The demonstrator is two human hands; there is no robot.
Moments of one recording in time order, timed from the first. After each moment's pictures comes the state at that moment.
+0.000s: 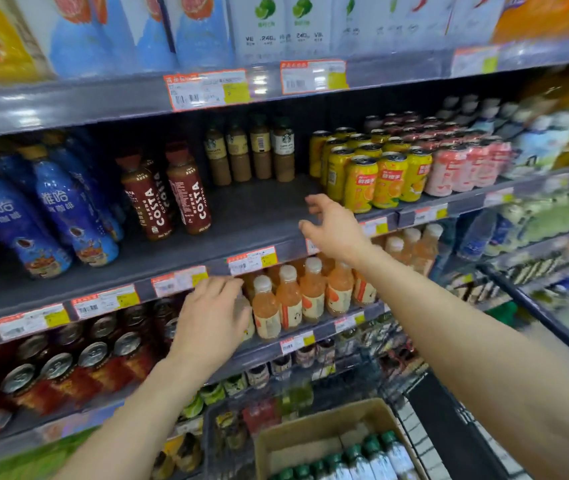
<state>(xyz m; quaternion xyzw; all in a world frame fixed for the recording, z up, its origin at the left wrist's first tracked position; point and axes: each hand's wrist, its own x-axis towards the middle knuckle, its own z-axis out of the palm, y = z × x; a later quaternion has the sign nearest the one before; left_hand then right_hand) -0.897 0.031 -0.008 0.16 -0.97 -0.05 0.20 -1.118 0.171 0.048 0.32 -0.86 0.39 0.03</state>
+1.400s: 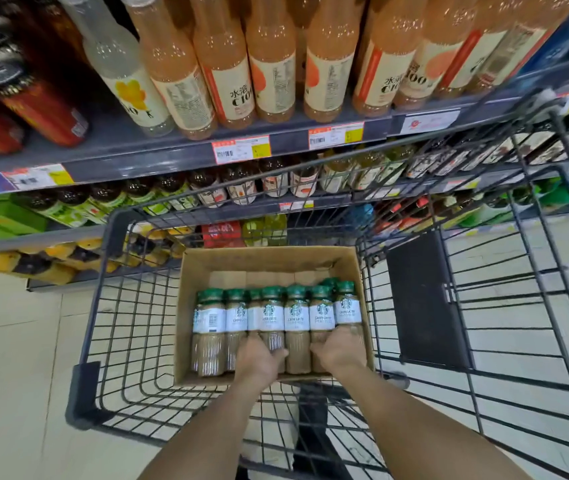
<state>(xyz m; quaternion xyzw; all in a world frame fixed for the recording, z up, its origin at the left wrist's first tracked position) -0.878 0.306 -0.433 0.55 -0.69 -0.40 -0.24 -0.994 0.408 -0.433 0.05 -0.90 0.04 -0.43</state>
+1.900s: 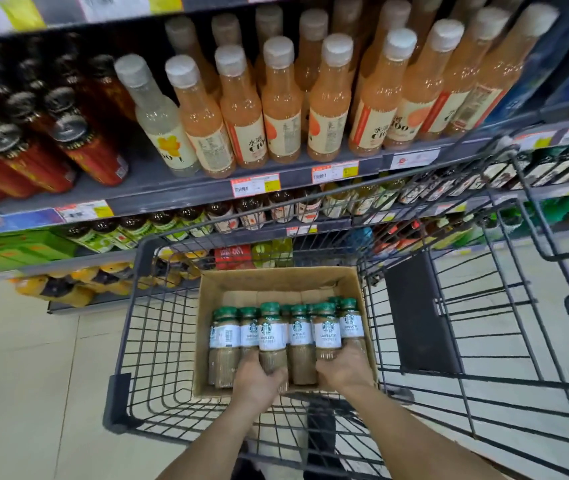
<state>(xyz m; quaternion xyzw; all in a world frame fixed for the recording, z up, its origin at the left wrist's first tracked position) -0.844 0.299 -0.387 0.54 -0.69 -0.45 -0.17 -0.979 0.420 -0.389 0.00 -0.89 0.14 -0.43</state>
